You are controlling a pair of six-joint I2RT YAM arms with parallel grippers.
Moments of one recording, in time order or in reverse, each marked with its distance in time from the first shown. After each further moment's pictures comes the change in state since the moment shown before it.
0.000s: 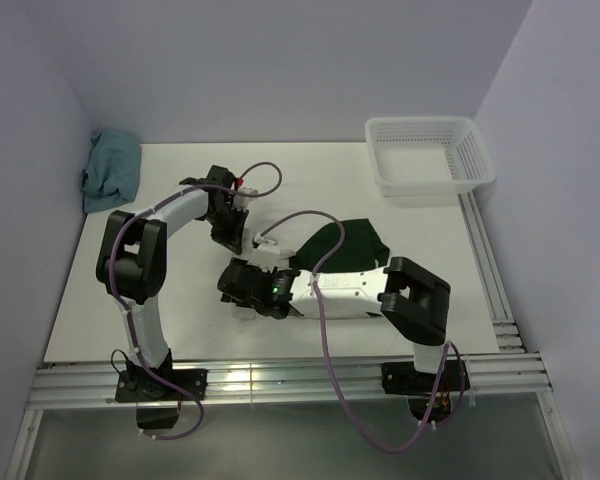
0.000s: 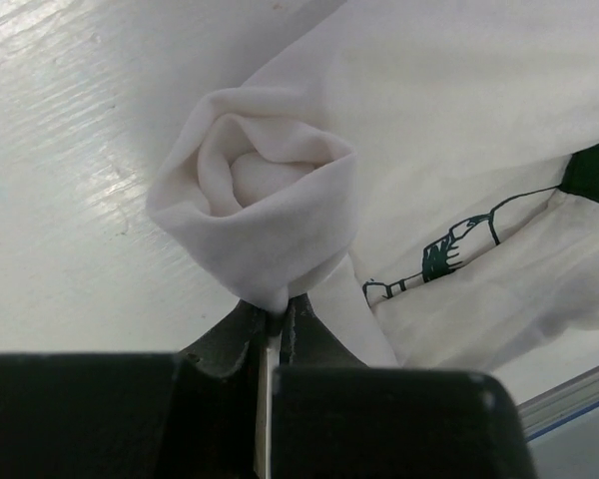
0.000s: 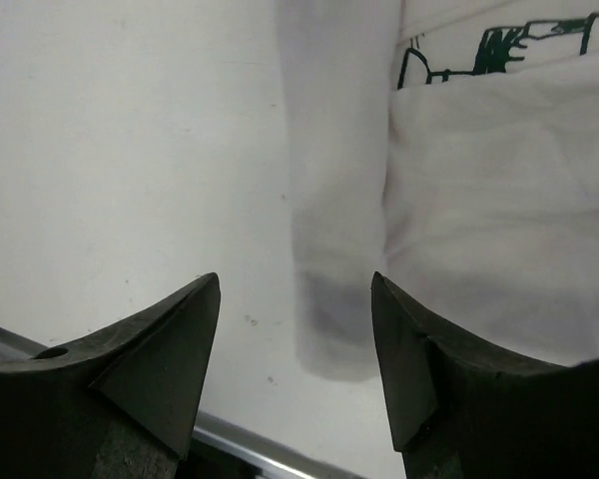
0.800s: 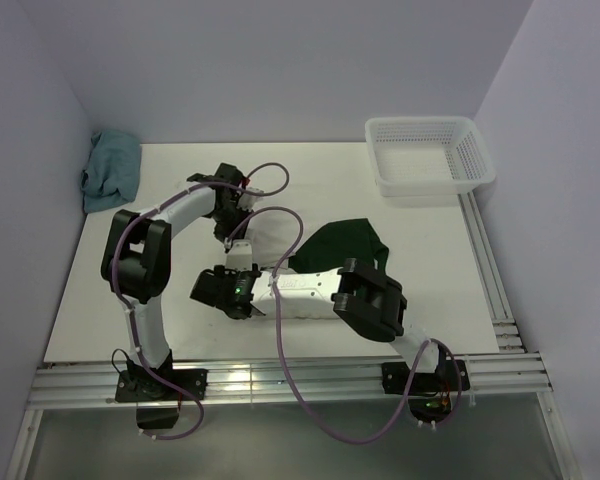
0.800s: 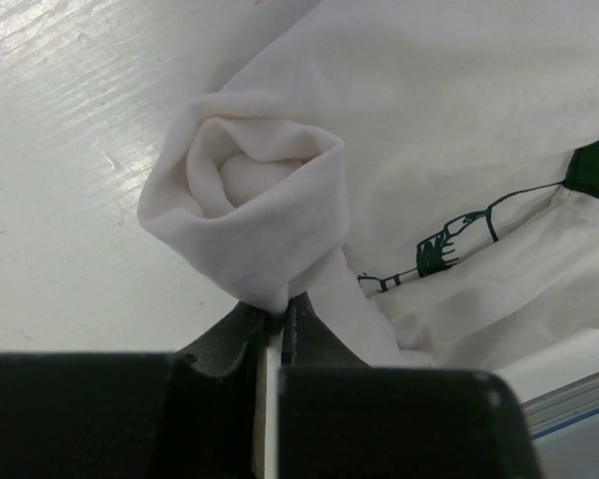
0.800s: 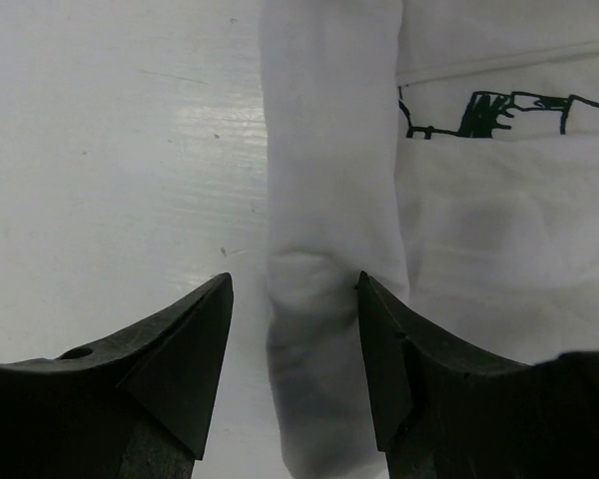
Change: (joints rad) left arm -0.043 0.017 0.060 -0.074 -0.079 0.006; right arm 0.037 0.288 0.349 -0.275 0.172 -0.162
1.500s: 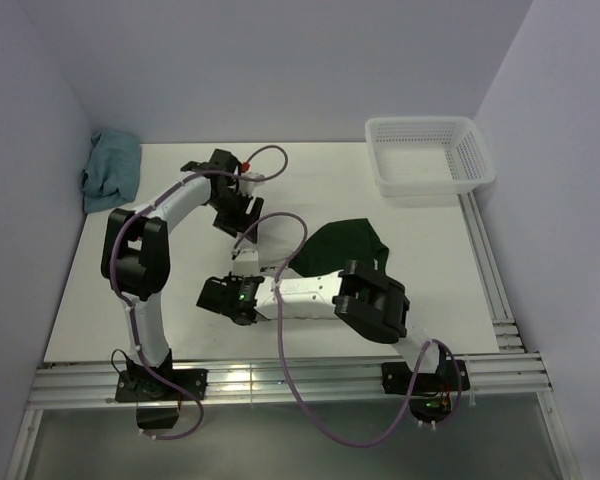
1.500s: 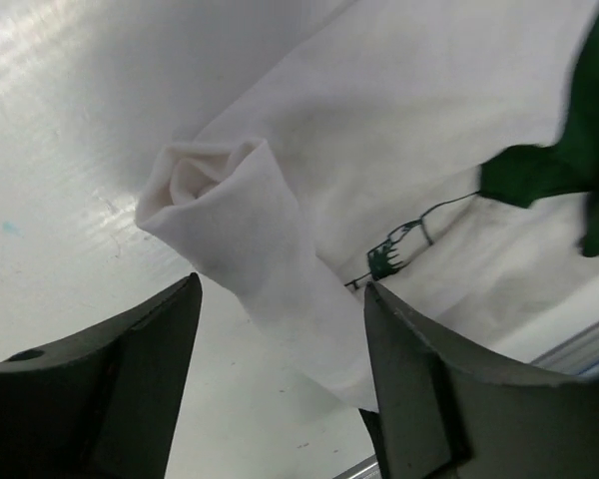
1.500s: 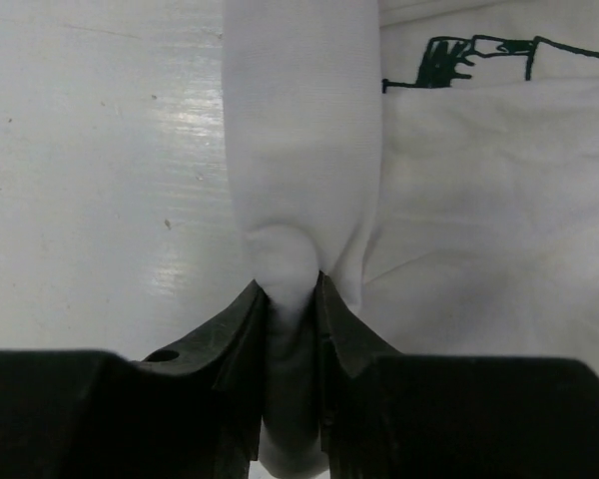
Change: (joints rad) left arm 0.019 0.023 0.103 -0.040 0.100 0.019; right arm 0.016 0.005 -0.030 -0.072 -0.005 0.055
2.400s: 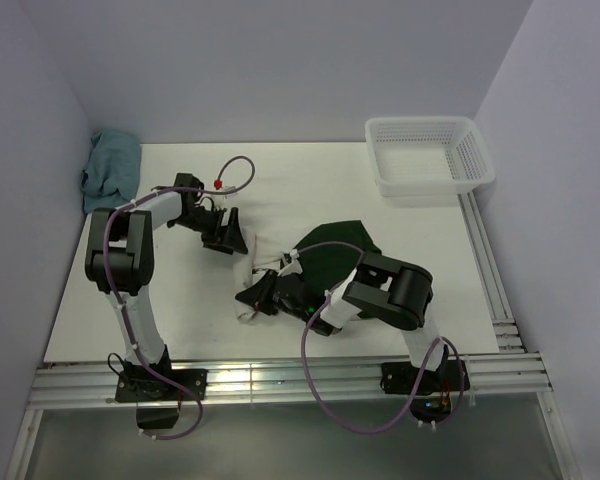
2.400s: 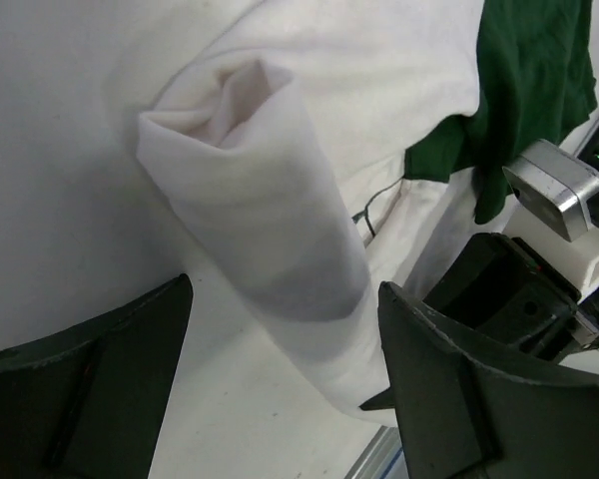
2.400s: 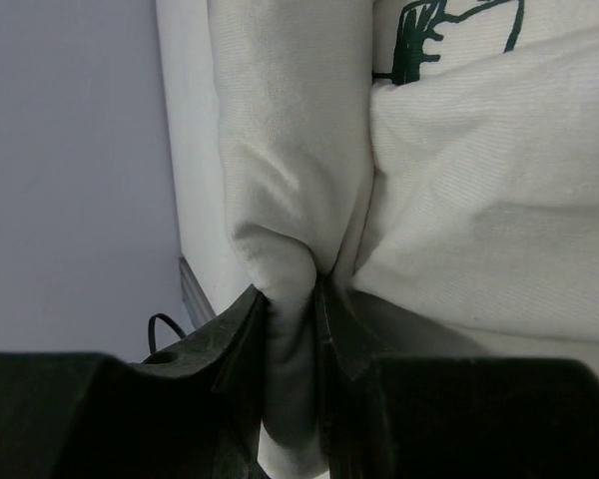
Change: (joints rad) left arm 0.225 0.003 -0.256 0.192 0.491 0.101; right arm -0.195 -0.157 -0.879 1.547 -0.525 0.217
